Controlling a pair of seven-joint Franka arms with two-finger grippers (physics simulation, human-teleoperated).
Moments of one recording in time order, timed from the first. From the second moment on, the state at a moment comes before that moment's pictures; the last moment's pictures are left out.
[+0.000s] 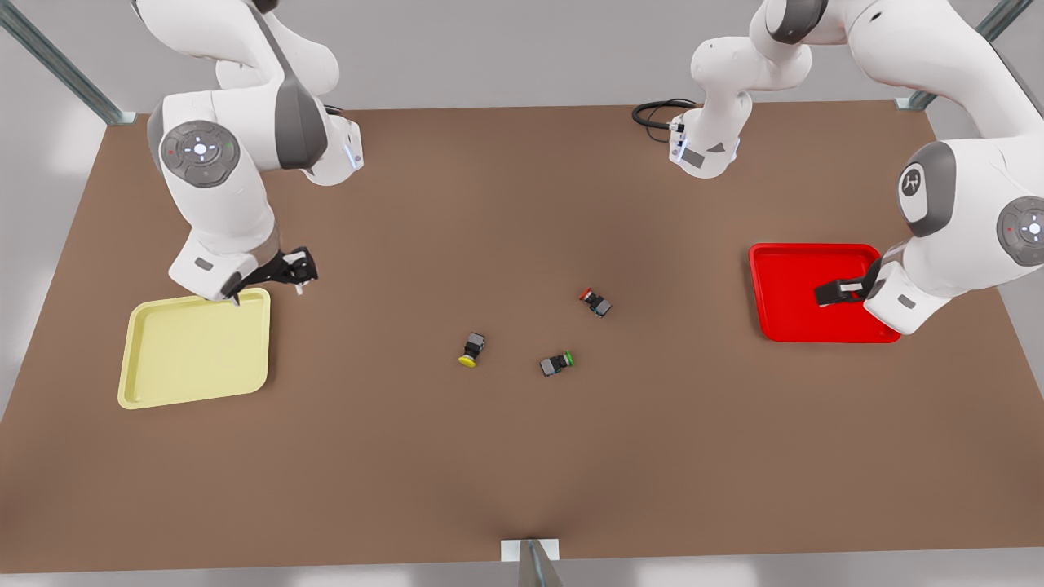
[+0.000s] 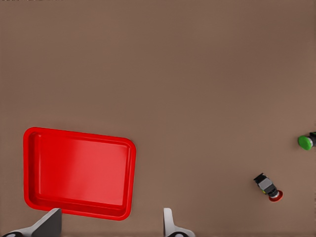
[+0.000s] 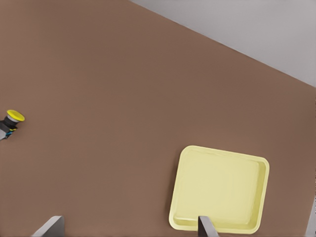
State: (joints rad) left arm -0.04 0.30 0.05 -1.29 0.03 1.42 -0.07; right arm 0.10 0.19 0.25 -1.38 -0.28 1.54 0.03
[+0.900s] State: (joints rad) left arm -0.17 0.48 -0.05 -1.30 0.02 1.55 -0.15; right arm 0.50 0.71 0.20 -1.38 -0.17 2.05 0.96
